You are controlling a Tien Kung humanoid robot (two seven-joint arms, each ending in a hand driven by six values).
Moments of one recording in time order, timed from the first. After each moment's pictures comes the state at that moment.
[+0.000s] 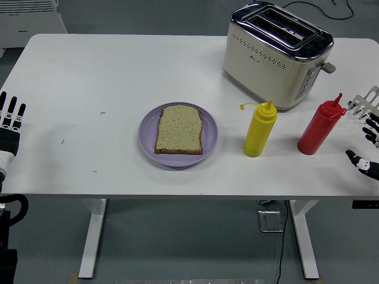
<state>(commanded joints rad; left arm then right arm) -0.07 0.00 -1.85 -1.39 0.44 0.09 0.02 -0.13 -0.39 1.47 1.42 -1.19 0.00 0.30</state>
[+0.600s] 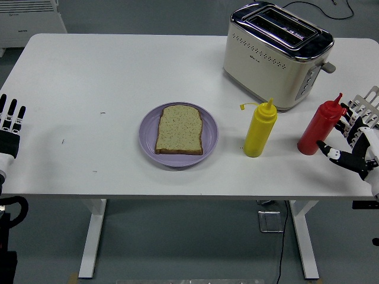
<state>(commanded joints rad) -0.06 0.00 -1.85 -1.39 0.44 0.08 0.02 0.00 -0.32 1.36 1.37 -1.13 -0.06 0.30</state>
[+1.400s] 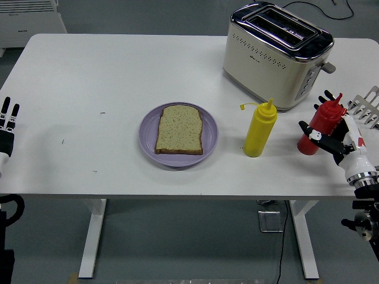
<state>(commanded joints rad) -0.07 0.00 -1.88 -1.39 0.44 0.09 0.02 0.15 -0.23 1.26 1.23 -1.02 -0.12 0.34</state>
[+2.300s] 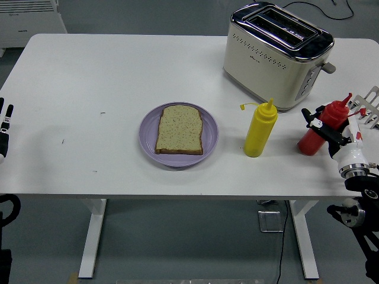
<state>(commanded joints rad) -0.07 0.00 -1.90 -1.39 0.44 0.09 0.03 0.22 -0.20 1.20 1.19 -0.81 -0.24 0.33</state>
